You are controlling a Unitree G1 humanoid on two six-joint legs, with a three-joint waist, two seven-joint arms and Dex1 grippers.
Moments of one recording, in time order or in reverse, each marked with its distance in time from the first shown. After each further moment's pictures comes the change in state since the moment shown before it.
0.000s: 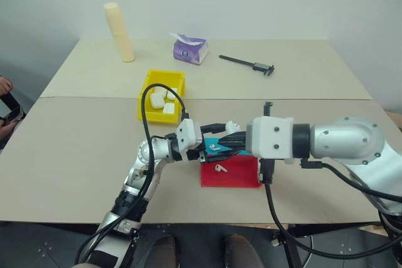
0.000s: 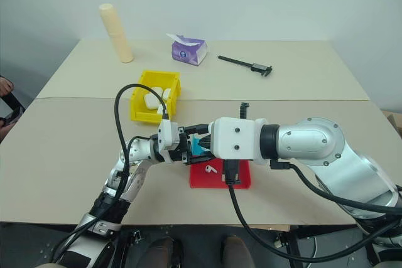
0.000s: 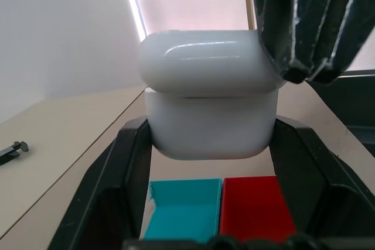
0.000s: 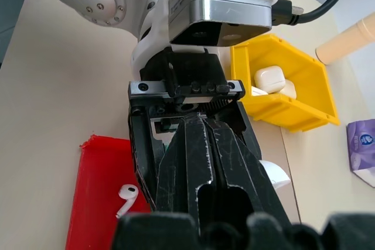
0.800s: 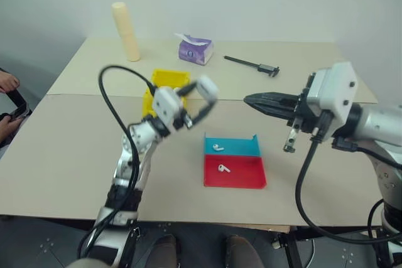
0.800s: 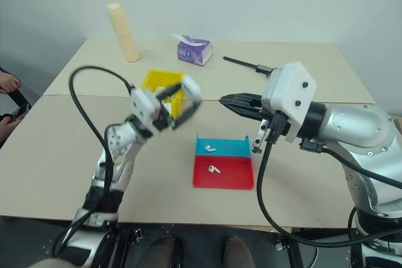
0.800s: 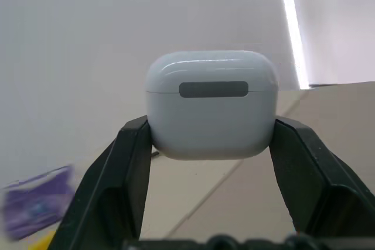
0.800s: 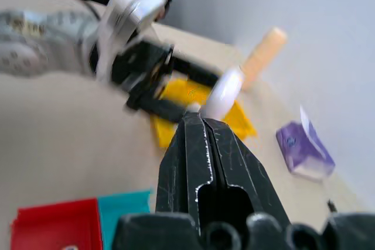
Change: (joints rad) left arm -0.171 -0.017 0.213 0.020 0.206 0.050 0.567; right arm 0.166 0.135 -0.375 0.134 0.152 -0.046 -0.046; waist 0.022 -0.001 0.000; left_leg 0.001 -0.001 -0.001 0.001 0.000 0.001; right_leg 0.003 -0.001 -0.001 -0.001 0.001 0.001
